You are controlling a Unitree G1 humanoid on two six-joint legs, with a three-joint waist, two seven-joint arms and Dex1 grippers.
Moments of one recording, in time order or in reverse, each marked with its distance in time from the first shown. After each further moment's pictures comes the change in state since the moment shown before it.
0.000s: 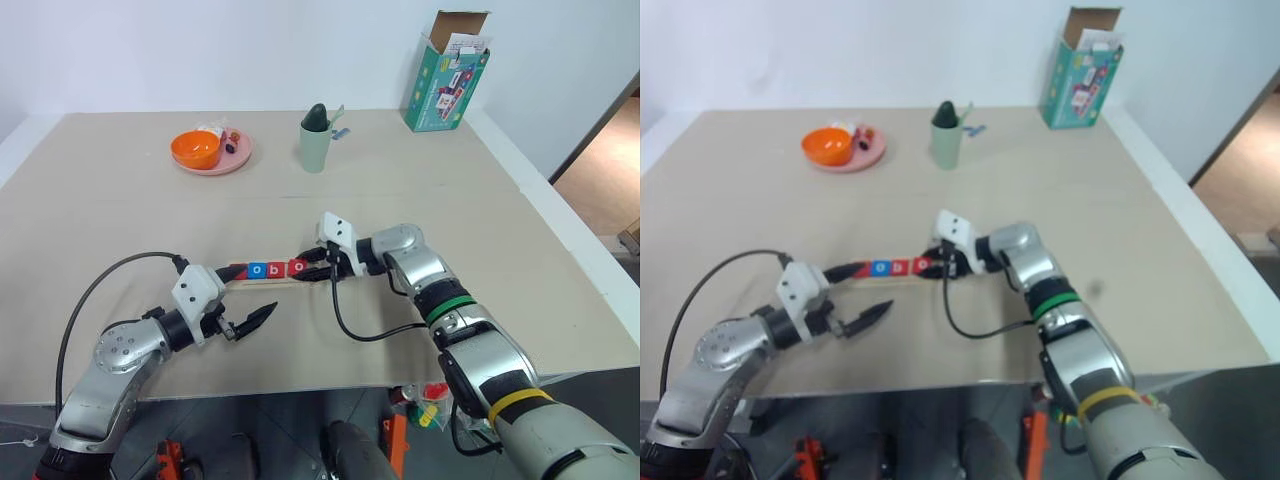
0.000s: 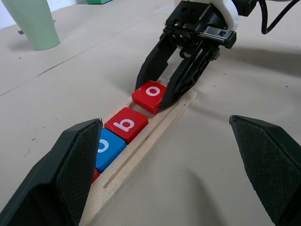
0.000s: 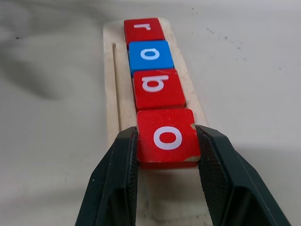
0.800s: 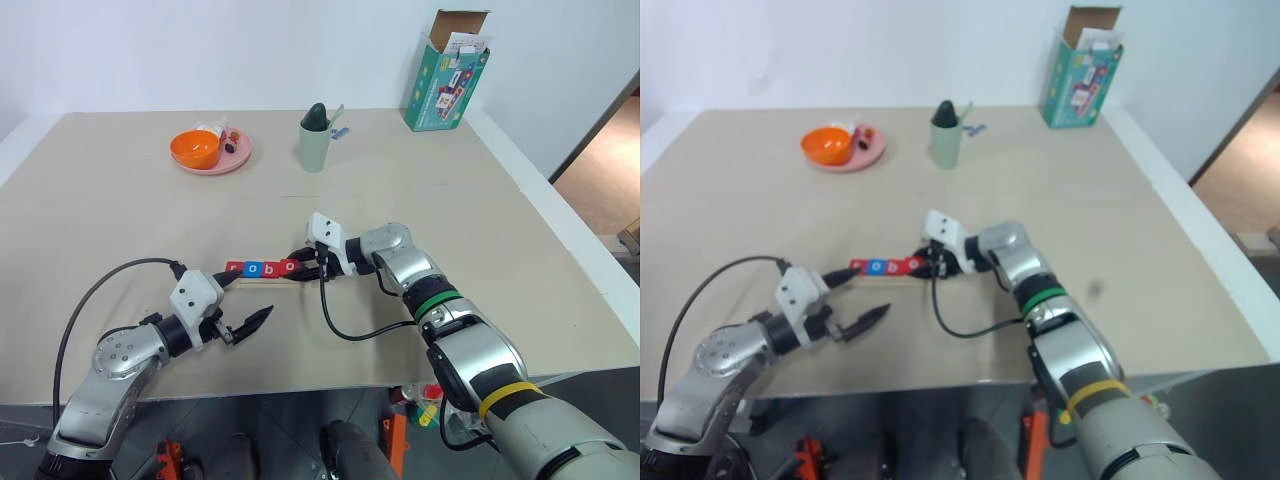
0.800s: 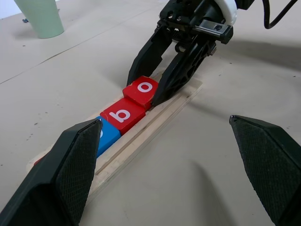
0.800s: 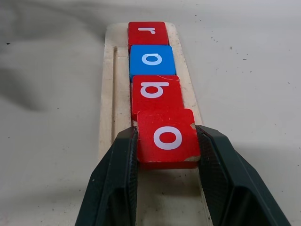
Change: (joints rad) left arm 0.027 -0.001 0.001 0.000 0.017 -0.005 0.021; right arm -0.043 0.048 0.000 0.101 -0.024 -0.054 -0.032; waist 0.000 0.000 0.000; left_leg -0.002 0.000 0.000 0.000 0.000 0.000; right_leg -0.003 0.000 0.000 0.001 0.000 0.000
